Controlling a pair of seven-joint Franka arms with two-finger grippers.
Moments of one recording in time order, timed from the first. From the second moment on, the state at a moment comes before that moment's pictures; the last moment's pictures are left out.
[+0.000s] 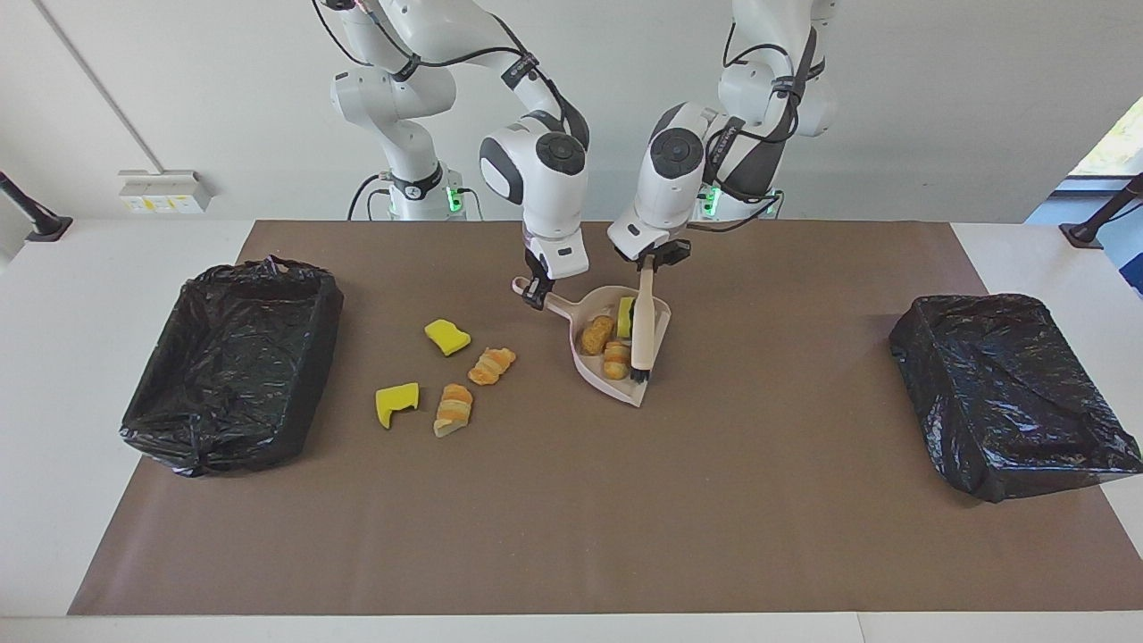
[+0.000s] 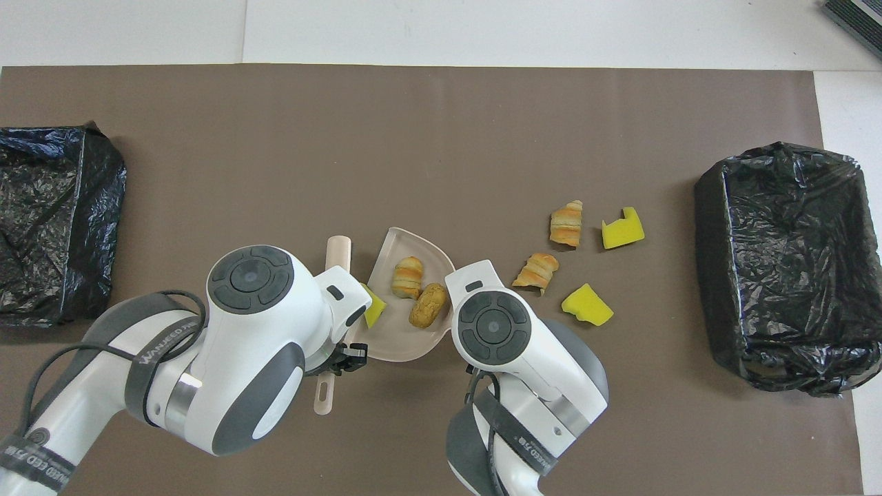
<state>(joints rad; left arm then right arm) -0.58 -0.06 0.03 -2.12 -0.14 1.79 -0.44 0.20 0.14 0.45 -2.09 -0.15 2.12 -0.42</state>
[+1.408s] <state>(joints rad) -0.43 -0.18 0.00 -2.26 -0.14 1.82 -0.44 0.13 -0.06 0.14 -1.99 0.10 1.97 -0.84</state>
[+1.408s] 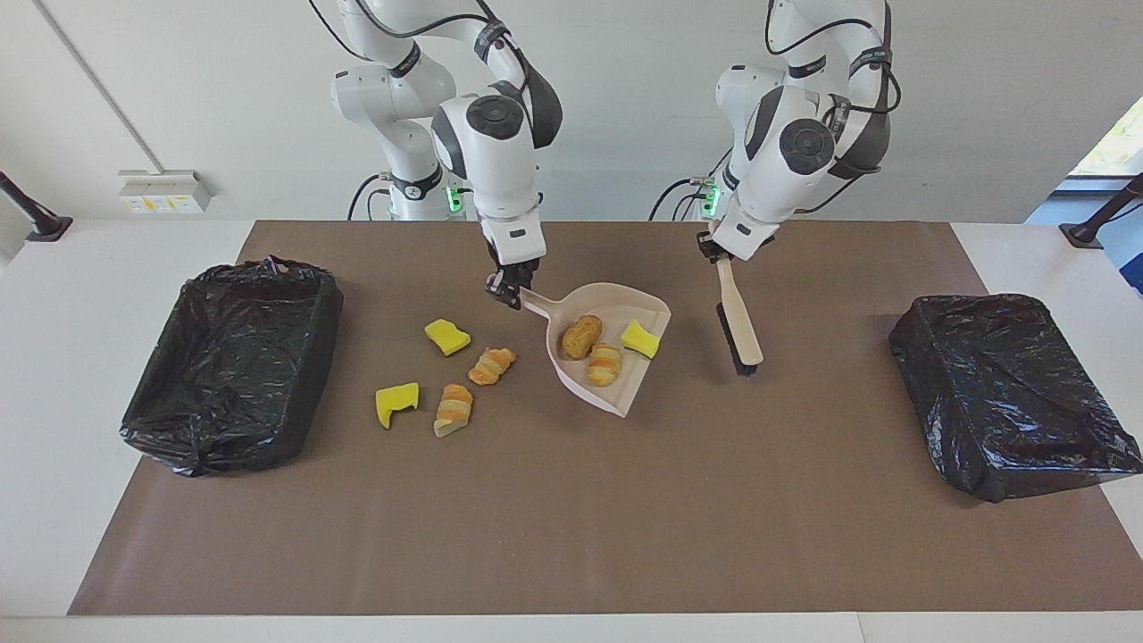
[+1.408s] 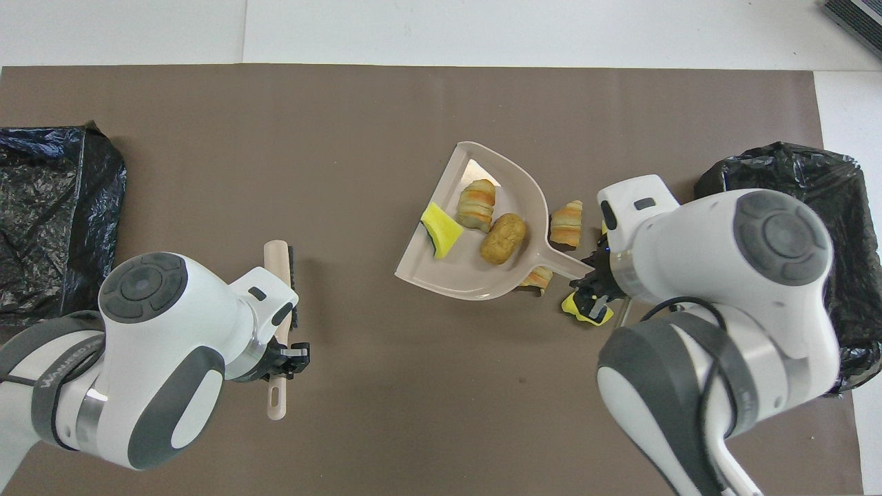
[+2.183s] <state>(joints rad) -0.98 -0.29 -0.10 -2.56 -0.15 2.16 -0.99 0.11 -0.07 -0.55 -1.86 0.20 1.75 -1.75</state>
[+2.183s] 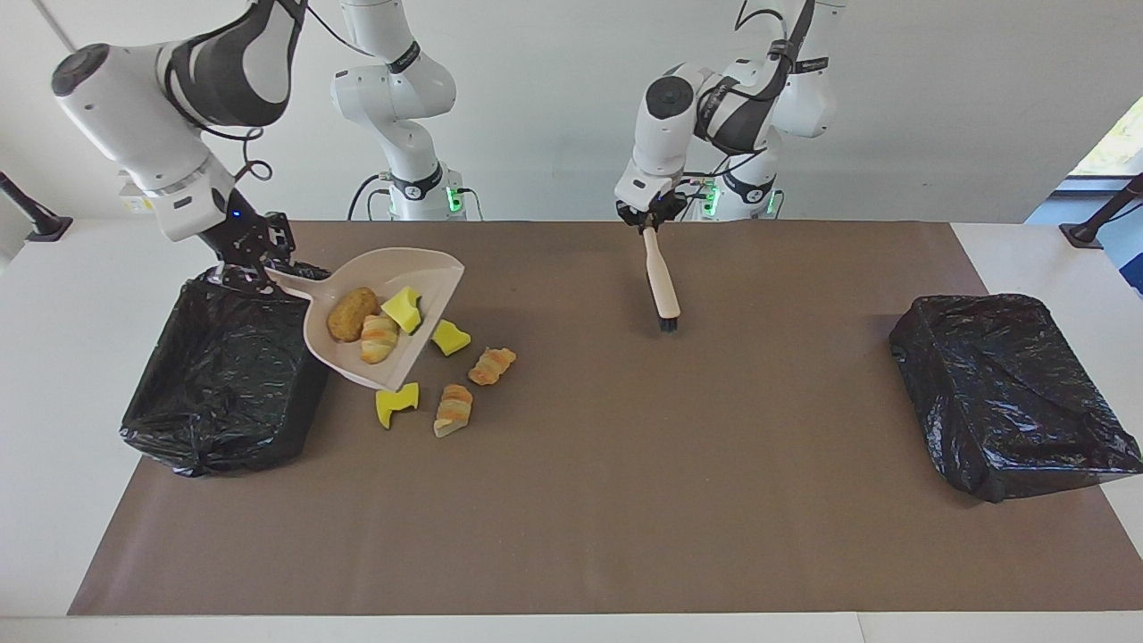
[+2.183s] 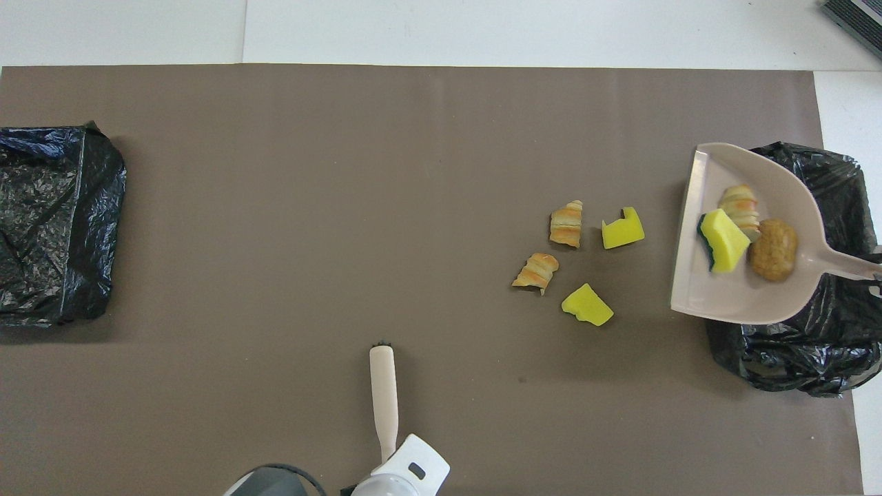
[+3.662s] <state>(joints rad) -0.66 -0.25 -0.05 -2.32 -0.14 1.99 -0.59 0.14 0.11 -0.58 -1.80 -0.44 2.10 -1.85</state>
